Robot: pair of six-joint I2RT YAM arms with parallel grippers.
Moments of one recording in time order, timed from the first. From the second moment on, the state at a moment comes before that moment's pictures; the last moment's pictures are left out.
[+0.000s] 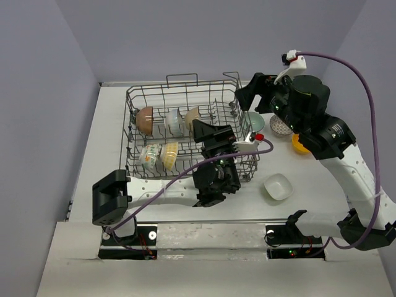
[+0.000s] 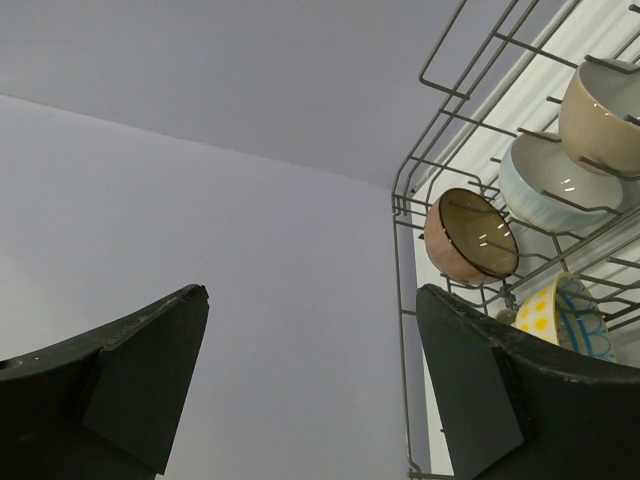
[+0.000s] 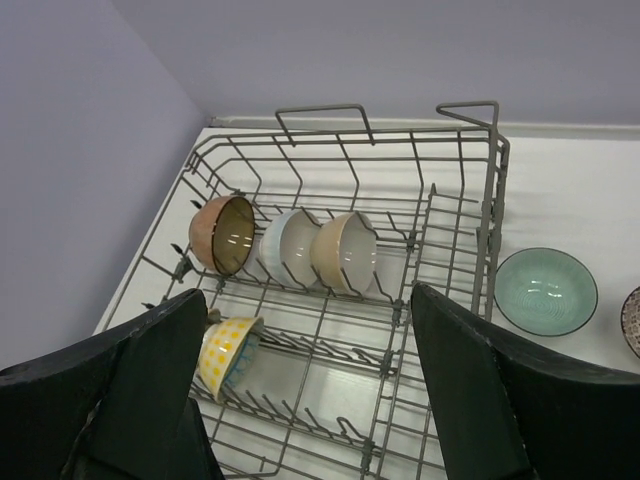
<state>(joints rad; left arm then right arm) -1.39 1.62 1.18 1.17 -1.54 1.94 0.66 1.23 1.70 -0.61 0.26 0.38</state>
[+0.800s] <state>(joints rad) -1.81 1.48 1.66 1.18 -1.56 1.94 0.66 1.22 1.79 -0.70 0.31 0.36</state>
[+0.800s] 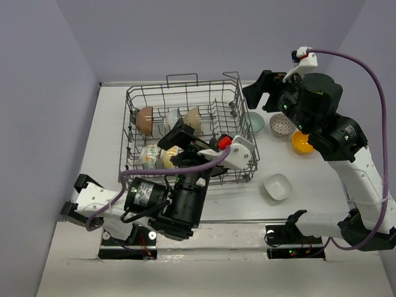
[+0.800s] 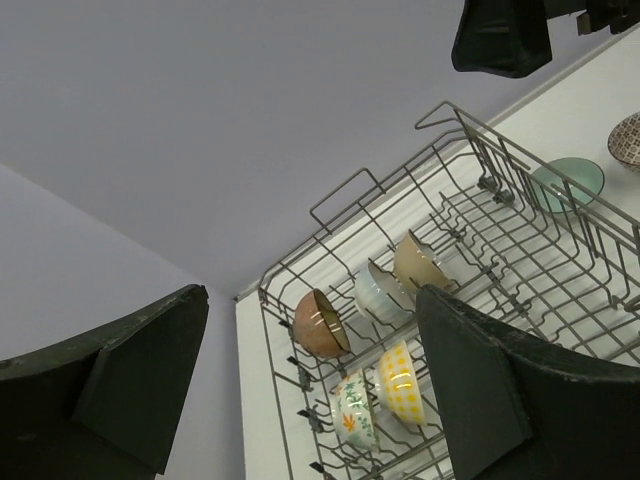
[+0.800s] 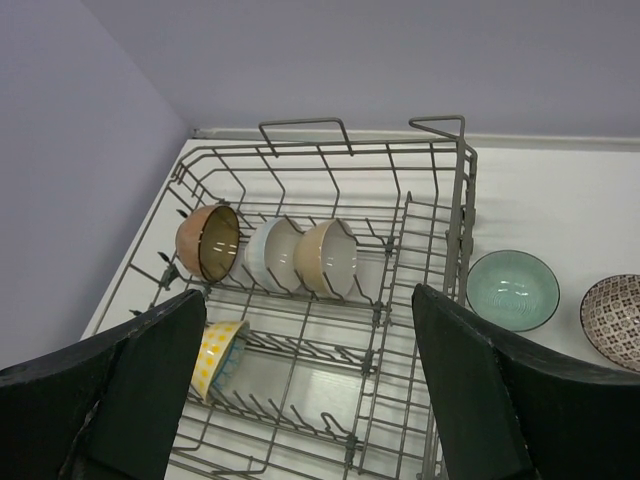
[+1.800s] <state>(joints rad) -2.09 0.80 1.61 0.58 -1.47 0.97 0.66 1.22 1.79 -0.73 0.32 0.34</state>
